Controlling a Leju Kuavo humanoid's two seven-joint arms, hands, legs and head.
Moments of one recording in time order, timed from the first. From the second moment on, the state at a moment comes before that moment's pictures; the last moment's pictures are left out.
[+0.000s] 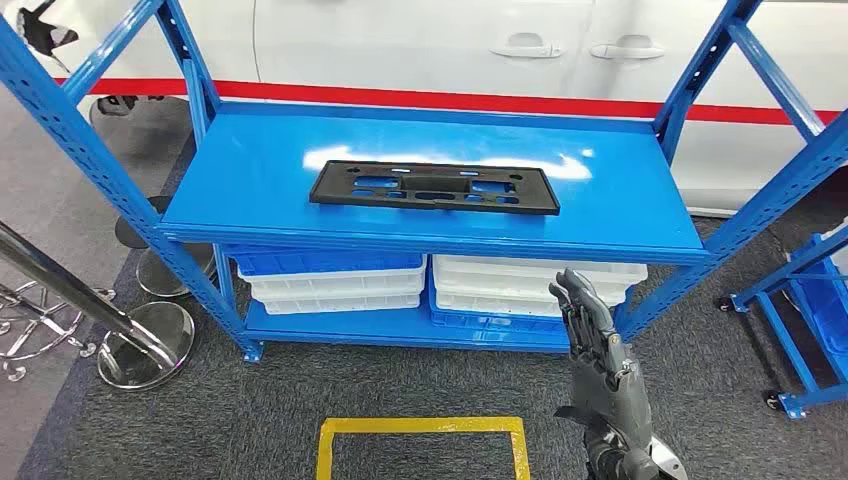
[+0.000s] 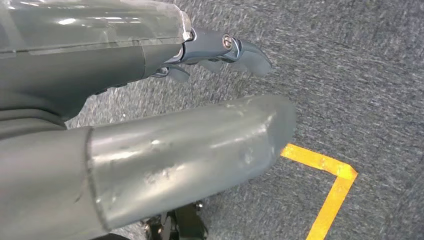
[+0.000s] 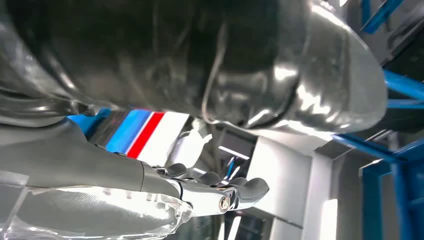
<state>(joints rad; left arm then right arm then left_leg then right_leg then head) 0.03 0.03 0.17 -0.19 0.24 0.14 -0.34 0.15 -0.18 0.31 -2.10 0.04 0.00 -0.64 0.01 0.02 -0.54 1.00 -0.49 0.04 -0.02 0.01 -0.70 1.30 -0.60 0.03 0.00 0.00</state>
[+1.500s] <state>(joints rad) 0.02 0.03 0.22 -0.19 0.26 0.12 -0.36 0.15 -0.18 0.31 -2.09 0.06 0.00 -0.63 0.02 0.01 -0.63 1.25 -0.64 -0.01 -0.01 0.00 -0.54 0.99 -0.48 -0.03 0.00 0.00</state>
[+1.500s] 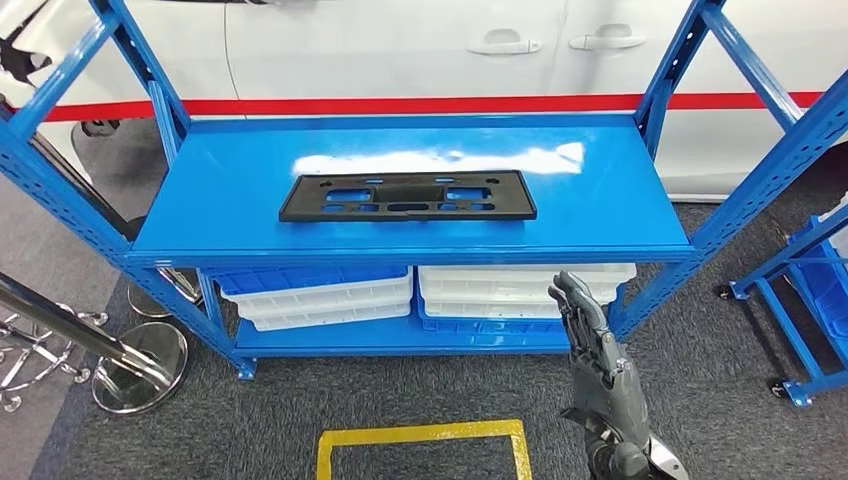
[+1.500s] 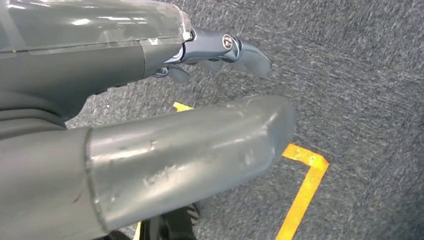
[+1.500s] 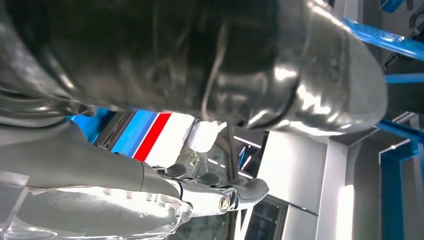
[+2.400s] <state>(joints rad) 0.02 0.03 0.23 -0.19 0.25 0.11 -0.37 0.16 -0.18 0.31 -2.09 0.06 -0.01 -0.63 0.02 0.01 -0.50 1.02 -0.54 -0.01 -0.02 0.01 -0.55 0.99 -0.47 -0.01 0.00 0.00</state>
